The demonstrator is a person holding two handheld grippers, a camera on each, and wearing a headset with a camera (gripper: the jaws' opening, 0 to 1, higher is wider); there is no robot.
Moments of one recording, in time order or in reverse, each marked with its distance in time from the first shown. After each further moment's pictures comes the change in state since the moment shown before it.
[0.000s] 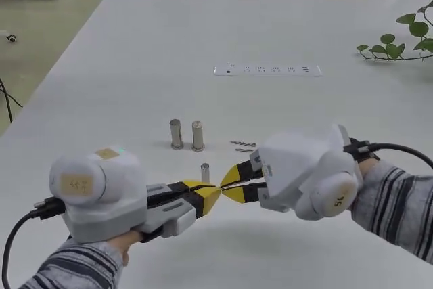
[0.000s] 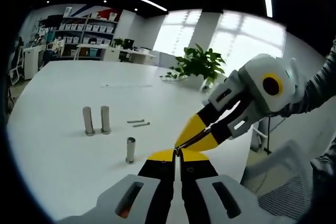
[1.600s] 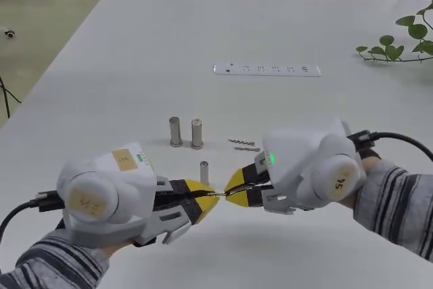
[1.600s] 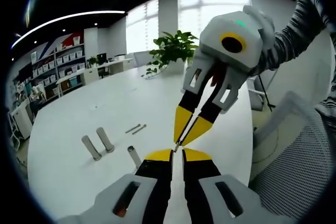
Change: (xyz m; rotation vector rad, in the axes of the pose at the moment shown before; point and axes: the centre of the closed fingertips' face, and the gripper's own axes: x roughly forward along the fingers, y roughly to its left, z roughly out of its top) left arm -0.003 -0.006 -0.008 0.344 0.096 -0.051; right arm -0.004 0.008 -0.006 0.144 0.009 0.054
